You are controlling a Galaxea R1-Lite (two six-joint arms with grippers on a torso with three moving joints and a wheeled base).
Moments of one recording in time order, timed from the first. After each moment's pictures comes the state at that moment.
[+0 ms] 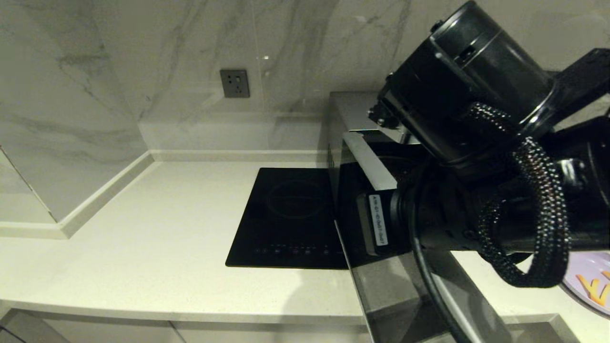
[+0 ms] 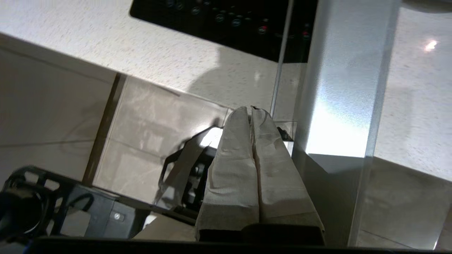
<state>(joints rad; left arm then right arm) 0.00 0.00 0.00 -0.01 0.01 -0.06 1.00 1.78 -1.82 0.92 -0.44 0.64</state>
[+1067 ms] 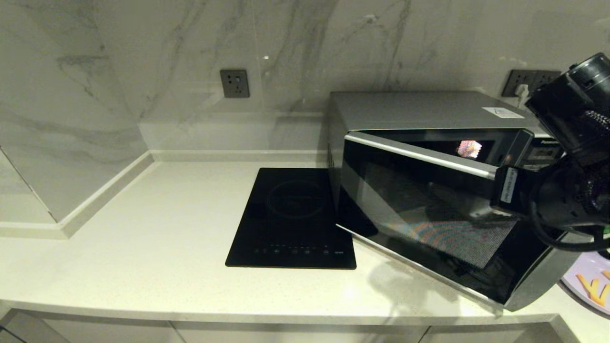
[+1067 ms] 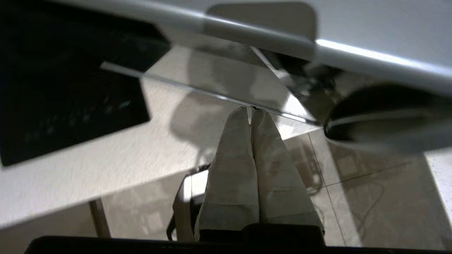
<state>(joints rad) 0.00 0.00 0.00 -0.01 0.01 -0.06 0.53 1.54 -1.45 0.82 -0.52 0.82</state>
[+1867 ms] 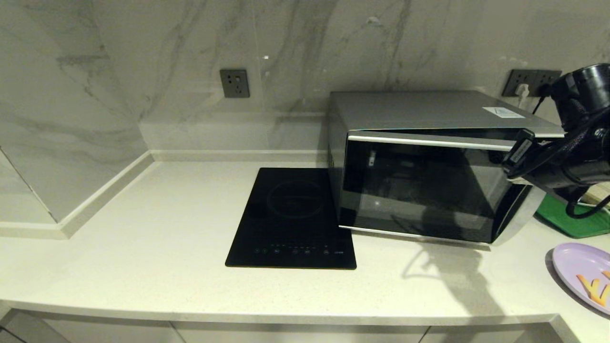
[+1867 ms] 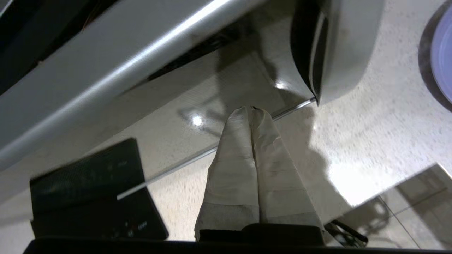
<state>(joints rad) 0.00 0.00 0.00 -0.01 0.01 -0.06 0.12 1.67 -1.41 0.43 -0.34 0.78</state>
